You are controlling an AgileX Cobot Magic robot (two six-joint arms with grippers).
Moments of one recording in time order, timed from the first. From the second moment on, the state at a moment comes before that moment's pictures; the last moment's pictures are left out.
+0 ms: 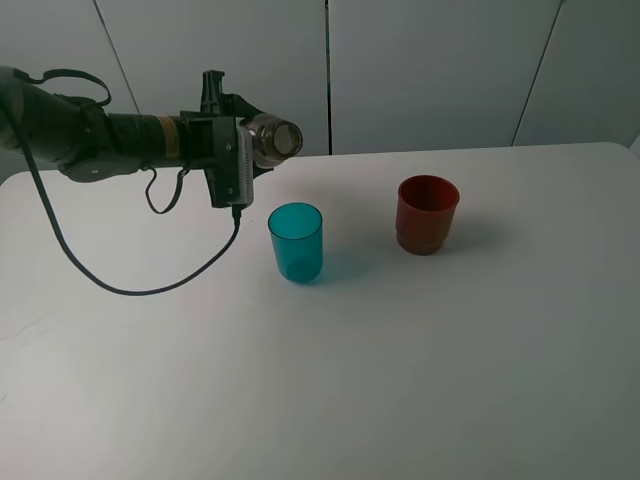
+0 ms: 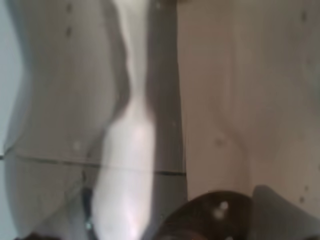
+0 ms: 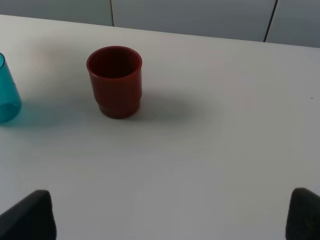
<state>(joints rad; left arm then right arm) -0.27 2.05 -1.14 0.96 -0.62 0.55 0.01 0.00 -0.50 0.14 1.10 -0.17</state>
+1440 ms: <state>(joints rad) -0.28 2.05 -1.14 0.90 -0.59 0.96 0.01 0.00 -0.50 0.14 1.10 -0.17</state>
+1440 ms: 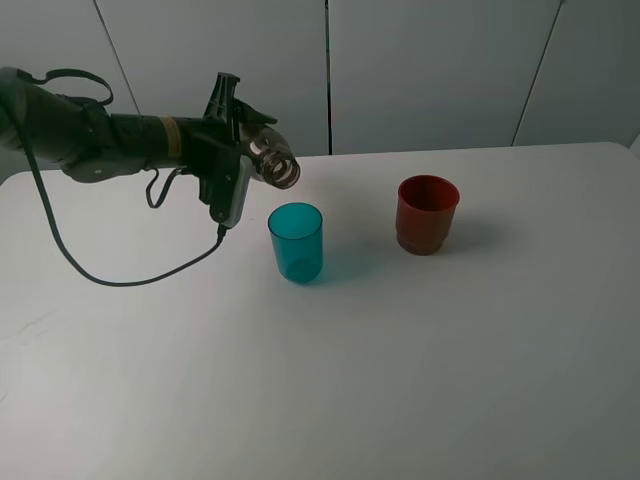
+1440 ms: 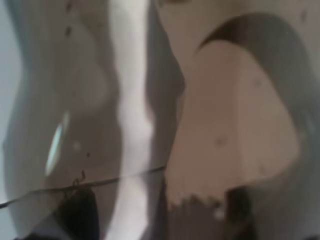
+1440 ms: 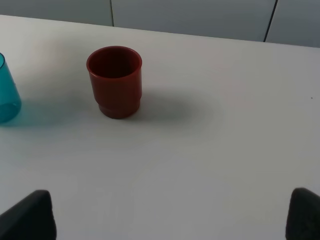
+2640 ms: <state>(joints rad) -0.30 2.05 -1.14 0.87 -0.61 1.13 0.01 0.00 -0.50 0.14 1.10 -0.17</state>
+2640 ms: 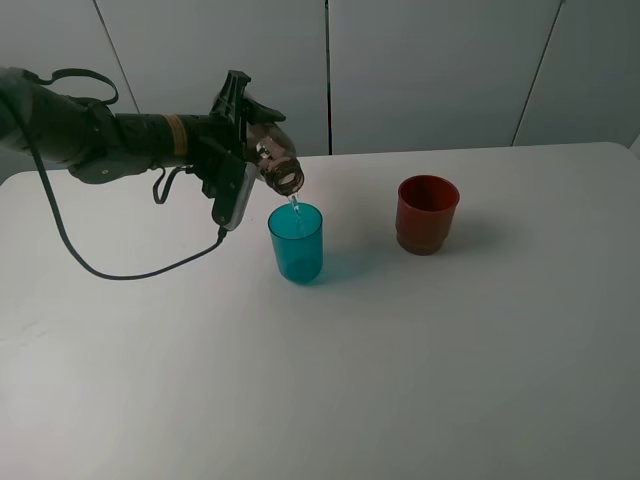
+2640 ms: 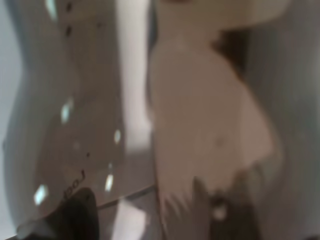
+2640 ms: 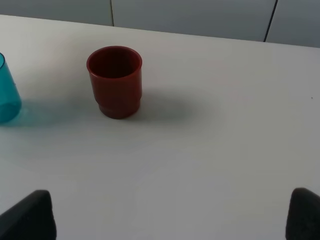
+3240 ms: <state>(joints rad) -0.30 2.05 -1.14 0.86 -0.59 1.13 0.01 0.00 -0.50 0.14 1.10 -0.17</state>
